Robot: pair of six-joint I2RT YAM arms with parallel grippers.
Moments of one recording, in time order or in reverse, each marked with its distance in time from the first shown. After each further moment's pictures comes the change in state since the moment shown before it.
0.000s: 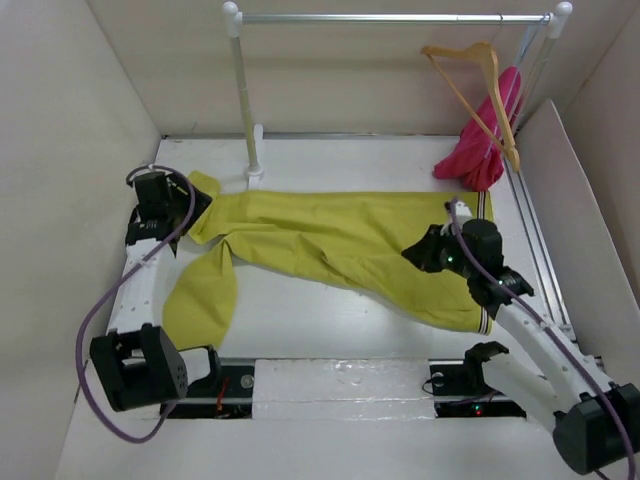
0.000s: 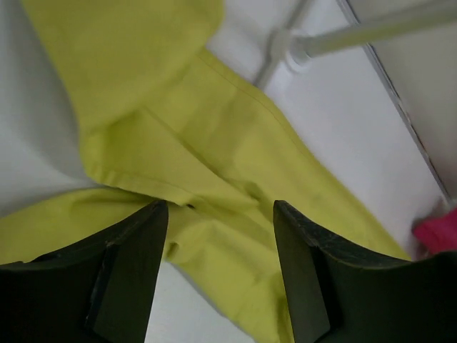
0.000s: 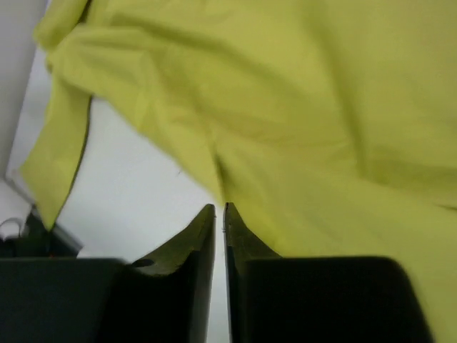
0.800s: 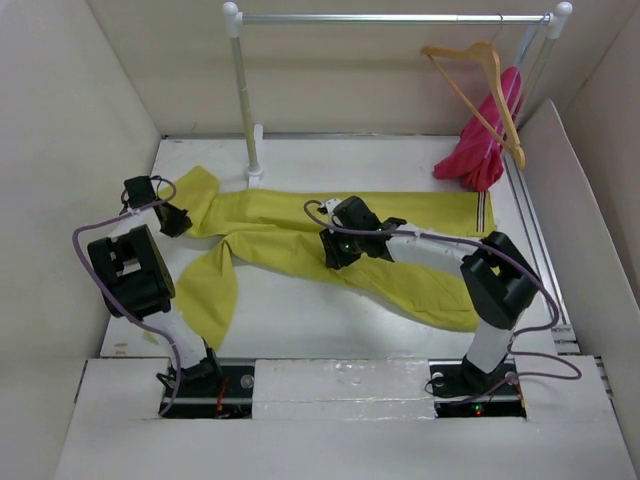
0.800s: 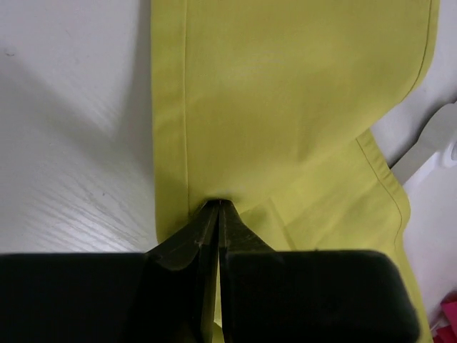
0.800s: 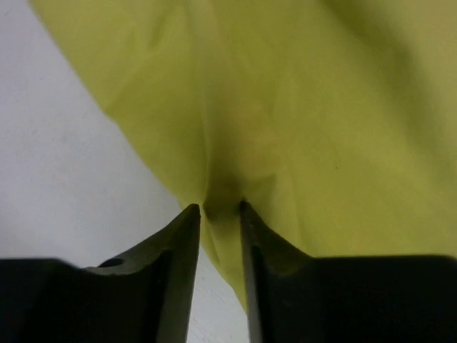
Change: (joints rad) left arm 0.278 0.595 0.129 0.116 0.096 -0.005; right arm 0.536 0.897 0.562 -0.067 0.170 -0.269
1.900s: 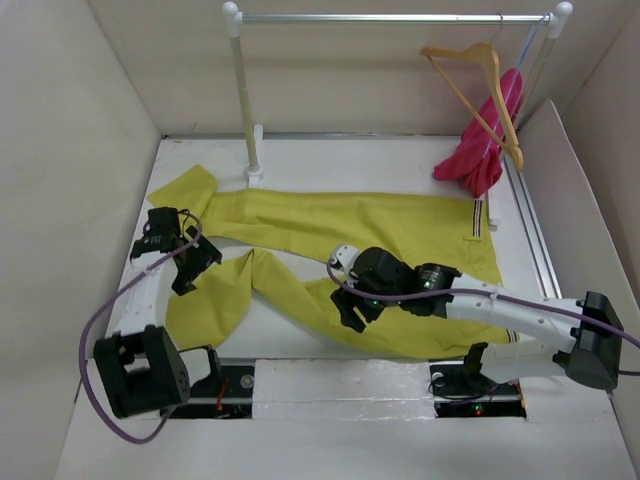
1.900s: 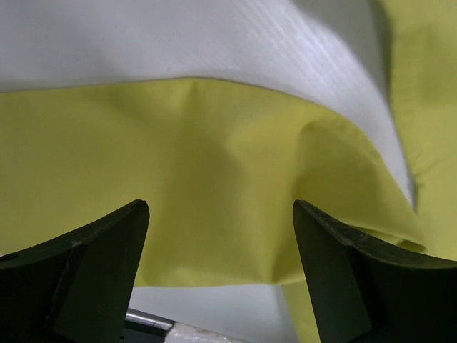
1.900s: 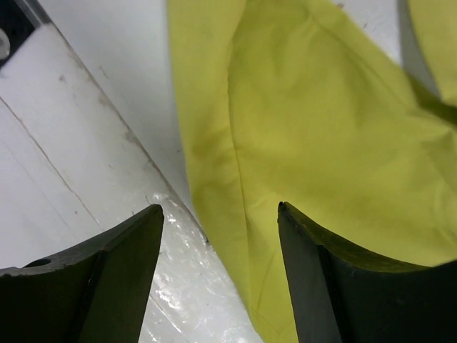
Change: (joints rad) left arm -0.164 -0.625 -0.295 -0.500 -0.136 0.118; right arm 0.327 -0.519 -0.234 -0.309 0.114 0.019
